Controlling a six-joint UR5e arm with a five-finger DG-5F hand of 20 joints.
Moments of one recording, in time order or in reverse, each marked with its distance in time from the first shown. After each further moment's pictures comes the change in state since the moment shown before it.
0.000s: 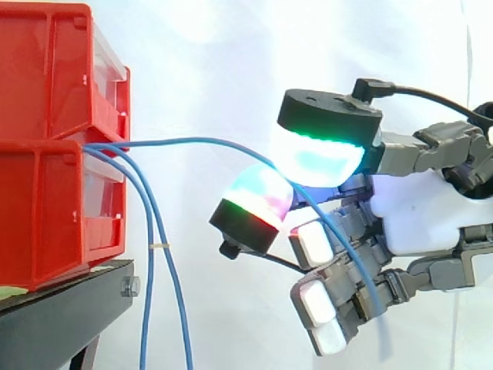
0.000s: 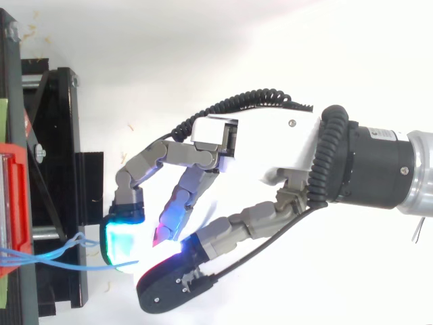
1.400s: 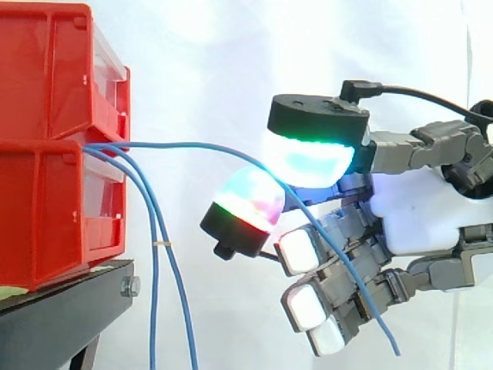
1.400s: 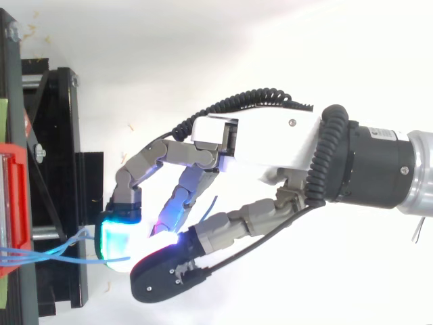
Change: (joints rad) arm 0.000 0.000 0.000 0.000 0.002 -0.002
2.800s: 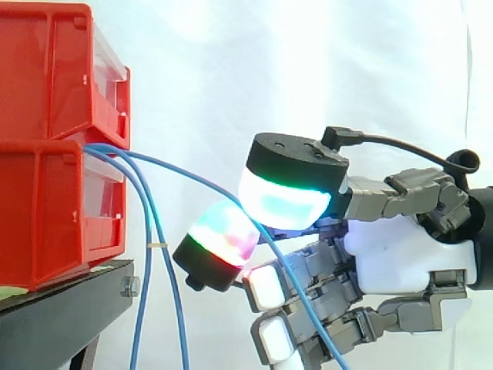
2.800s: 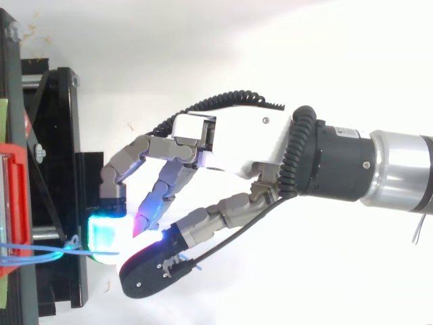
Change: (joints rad) arm -0.010 -0.060 0.000 0.119 -0.004 0.018
